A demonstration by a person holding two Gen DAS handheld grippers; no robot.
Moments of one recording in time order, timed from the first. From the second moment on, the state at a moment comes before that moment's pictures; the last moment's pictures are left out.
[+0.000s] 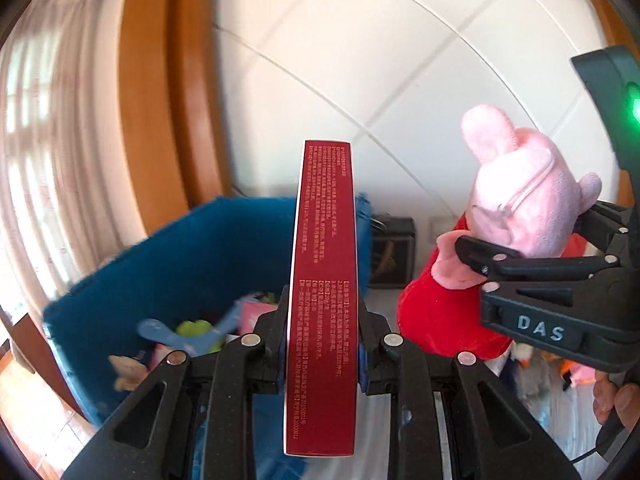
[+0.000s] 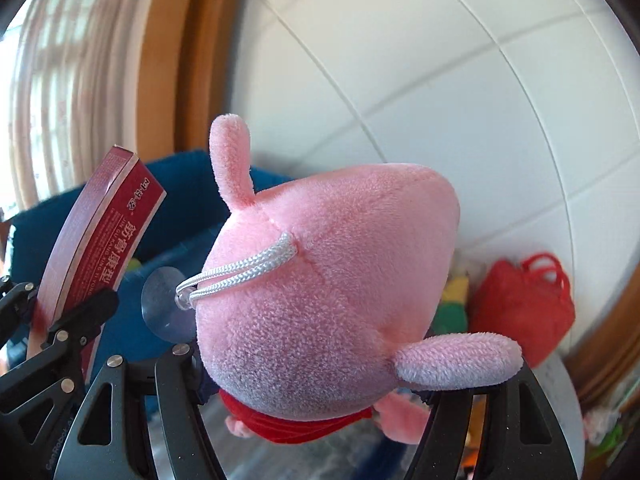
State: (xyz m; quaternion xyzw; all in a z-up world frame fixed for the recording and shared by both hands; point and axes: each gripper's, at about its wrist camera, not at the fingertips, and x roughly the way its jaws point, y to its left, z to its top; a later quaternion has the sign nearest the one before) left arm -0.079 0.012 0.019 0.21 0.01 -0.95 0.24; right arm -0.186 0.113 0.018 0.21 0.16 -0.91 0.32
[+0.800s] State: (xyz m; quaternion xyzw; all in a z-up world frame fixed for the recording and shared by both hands) left arm -0.003 -0.198 0.022 0.23 0.05 -0.91 0.34; right arm -0.089 -0.116 0.047 0.16 0.20 -0.87 0.41
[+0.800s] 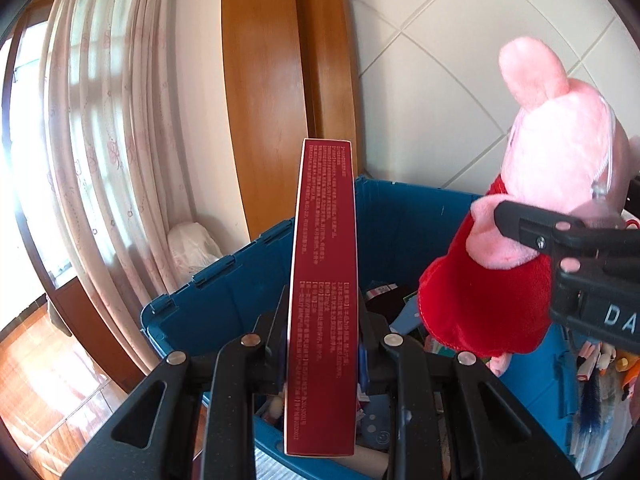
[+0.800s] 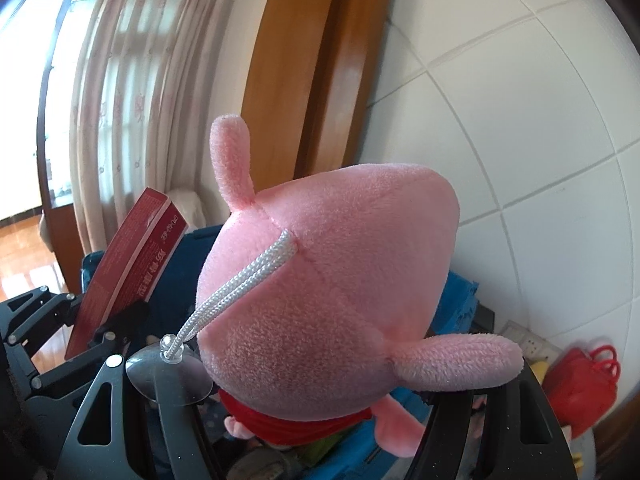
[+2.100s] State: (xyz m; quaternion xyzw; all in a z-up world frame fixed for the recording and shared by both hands) left arm -0.018 -0.115 0.027 0.17 0.06 -0.94 0.31; right arm -0.102 0.010 0.025 0.16 0.17 -0.92 0.32
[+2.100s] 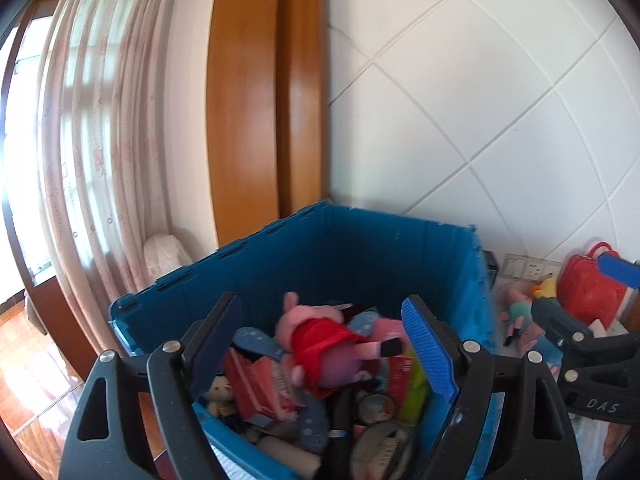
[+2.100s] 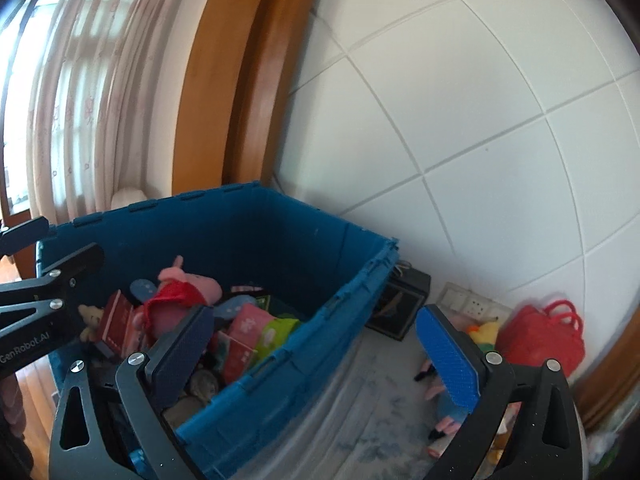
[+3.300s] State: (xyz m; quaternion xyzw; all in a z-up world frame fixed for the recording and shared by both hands) left arm -0.252 0.129 -0.186 0.42 0.04 -0.91 0.01; right arm -0.283 0.300 -0.173 0.45 0.08 -0.88 0.11
